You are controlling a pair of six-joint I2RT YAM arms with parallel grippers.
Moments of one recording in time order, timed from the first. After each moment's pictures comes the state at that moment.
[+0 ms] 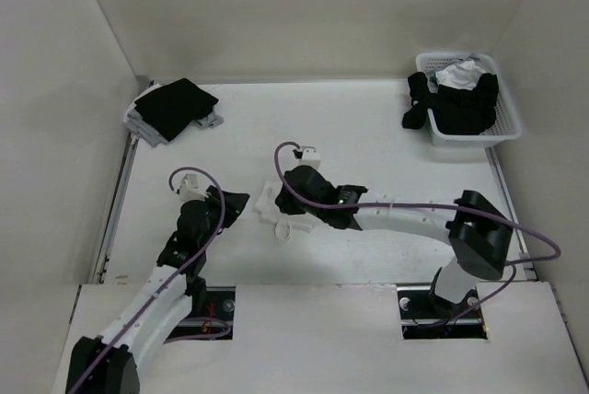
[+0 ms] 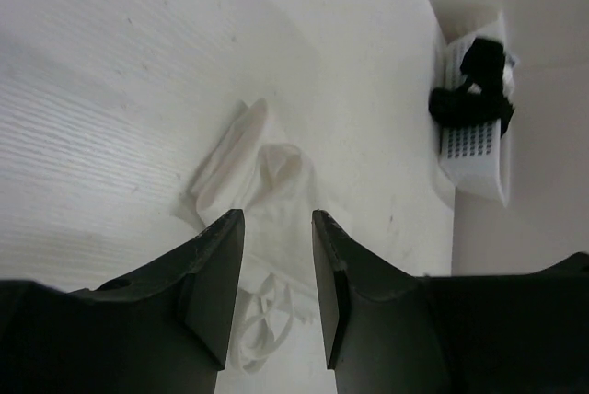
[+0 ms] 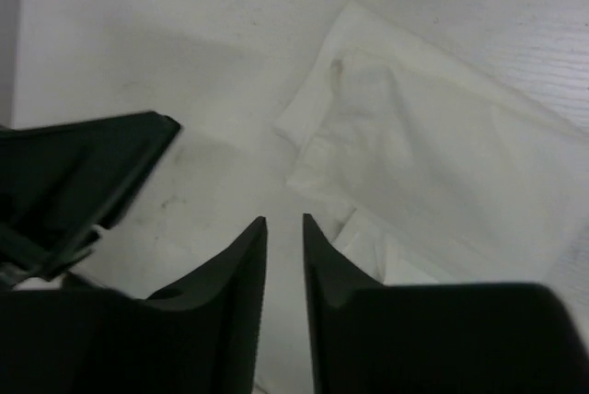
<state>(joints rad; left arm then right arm) -0.28 0.59 0.12 0.14 -0.01 -1.06 1.07 1.68 1.14 -0.13 0.31 0.86</state>
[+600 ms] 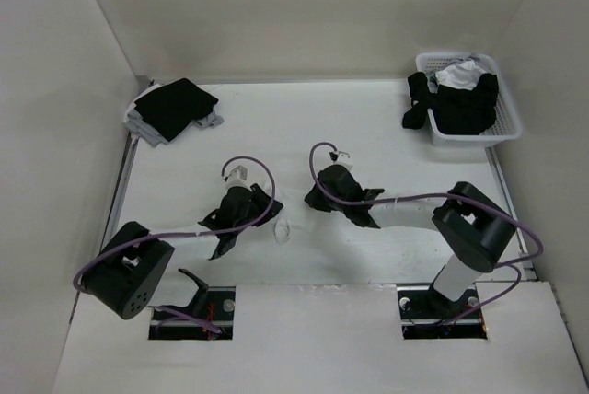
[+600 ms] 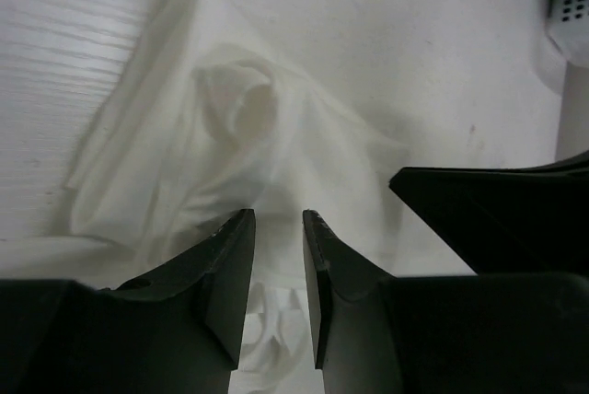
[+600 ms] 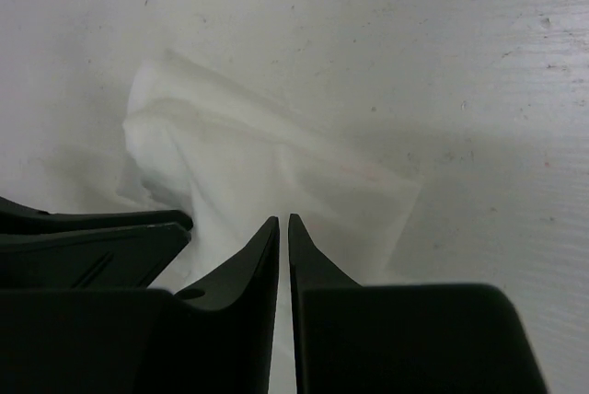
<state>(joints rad) -0.59 1.30 0.27 0.51 -0.05 -0.98 0.85 1.66 0.80 0.19 0.20 0.91</state>
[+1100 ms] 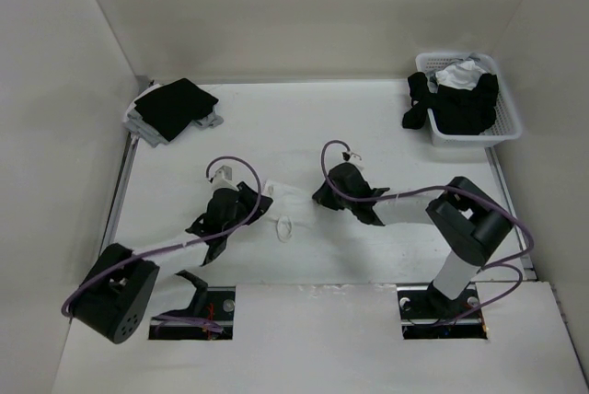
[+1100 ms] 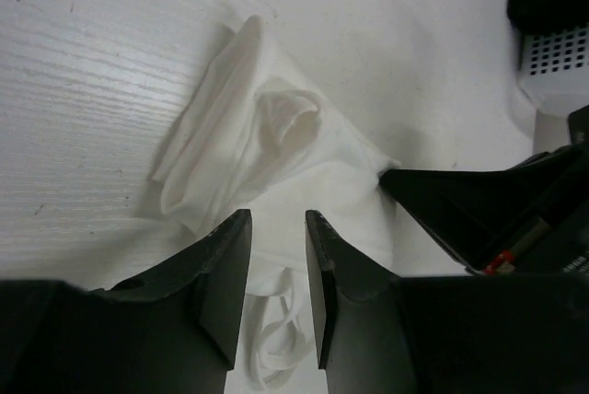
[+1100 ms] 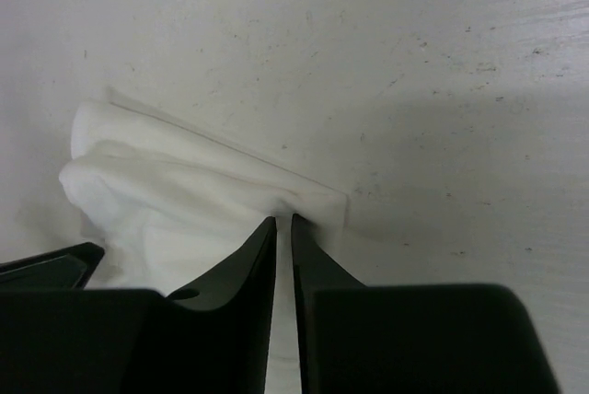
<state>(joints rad) -0.50 1.19 0.21 0.50 -0.04 -0.98 0.76 1.71 0.74 0.28 0.15 0.97</state>
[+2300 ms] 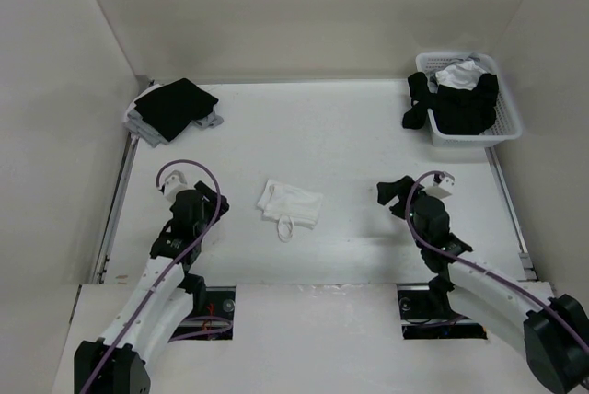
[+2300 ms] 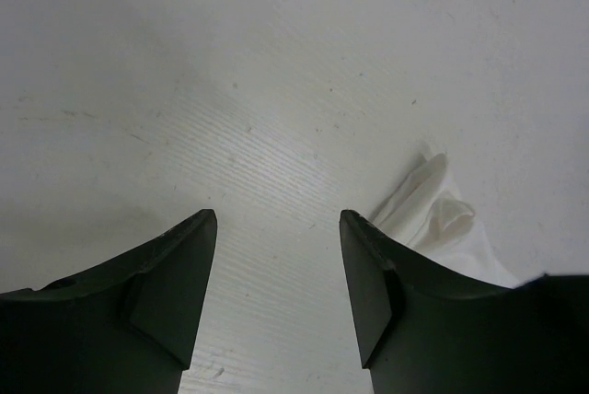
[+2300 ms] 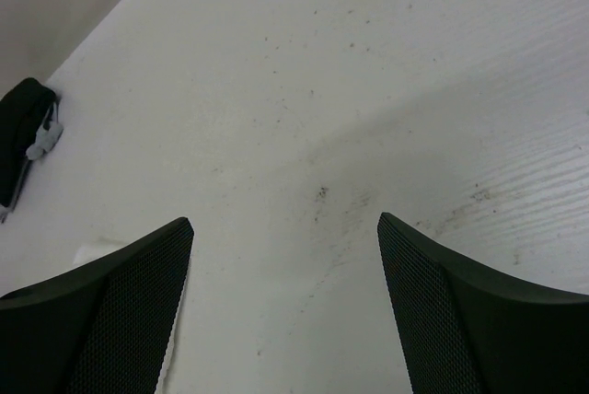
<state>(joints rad) -0.20 0.66 0.28 -0.20 -0.23 -0.81 0.48 0.80 0.15 0.36 0.38 0.79</state>
